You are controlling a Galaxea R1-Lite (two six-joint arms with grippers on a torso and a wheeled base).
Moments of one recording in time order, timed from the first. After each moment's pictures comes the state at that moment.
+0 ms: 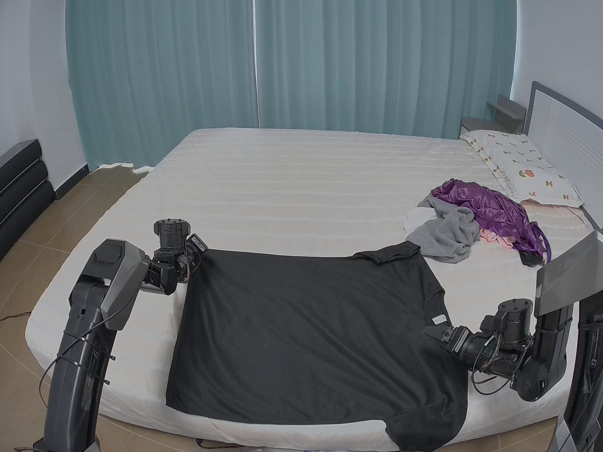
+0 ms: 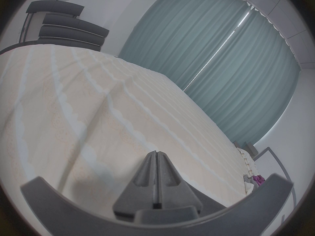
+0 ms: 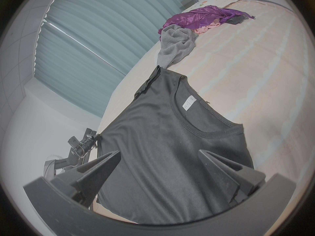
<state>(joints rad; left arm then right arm) -0.04 2.86 -1.95 -0.51 0.11 -0.76 0.22 2.30 -0.16 -1.55 0.16 0.81</state>
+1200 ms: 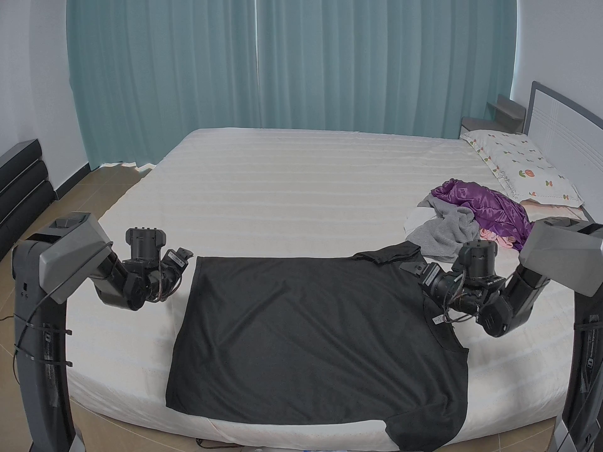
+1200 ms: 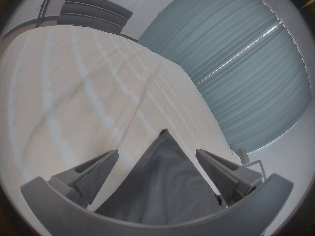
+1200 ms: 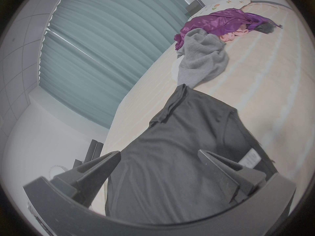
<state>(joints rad) -0.04 2.45 -1.20 -0.68 0.03 -0.97 0.22 2.33 -0.82 -1.03 0.13 0.85</state>
